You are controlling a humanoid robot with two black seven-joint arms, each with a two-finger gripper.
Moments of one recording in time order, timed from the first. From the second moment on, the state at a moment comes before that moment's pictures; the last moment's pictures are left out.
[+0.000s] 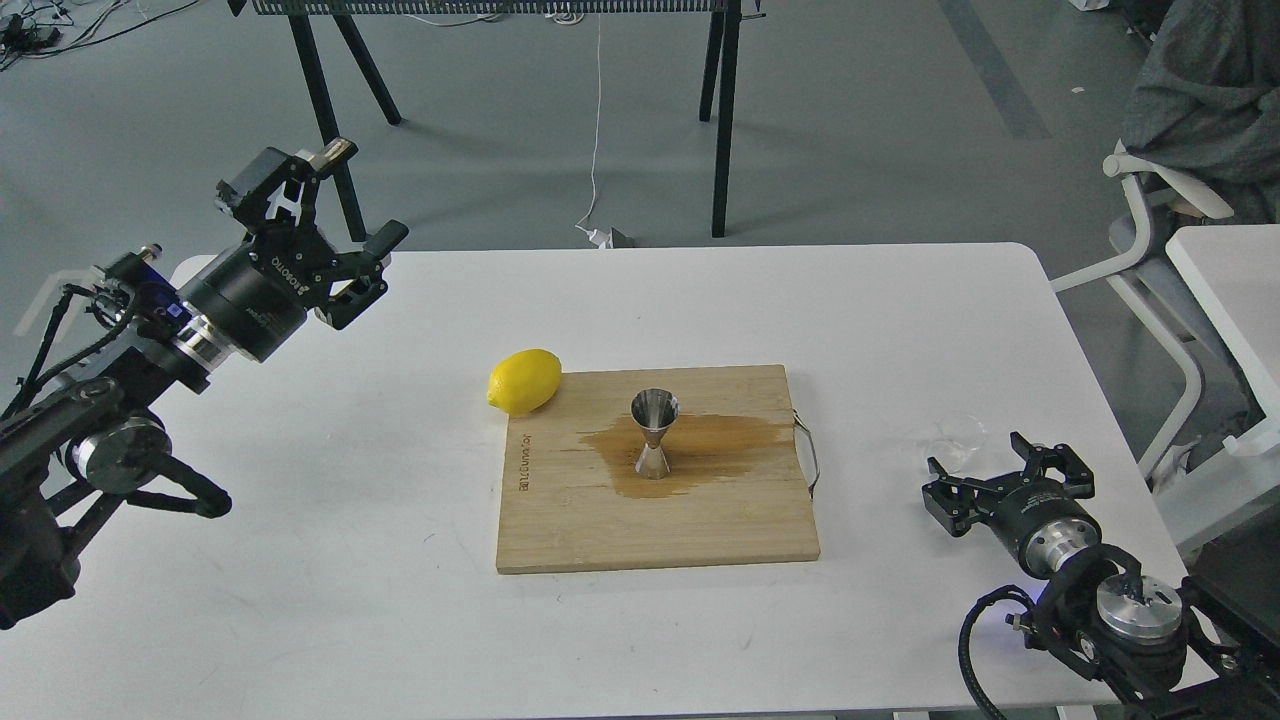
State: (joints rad) left arm -0.52 0.59 -0.82 -1.06 0.53 -0.49 -0.49; right arm 0.14 -0.33 1.04 0.98 0.49 0.07 0.06
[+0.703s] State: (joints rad) left arm -0.51 0.59 -0.82 -1.06 0.53 -0.49 -0.49; right arm 0.16 -0.30 1.04 0.97 0.49 0.07 0.07
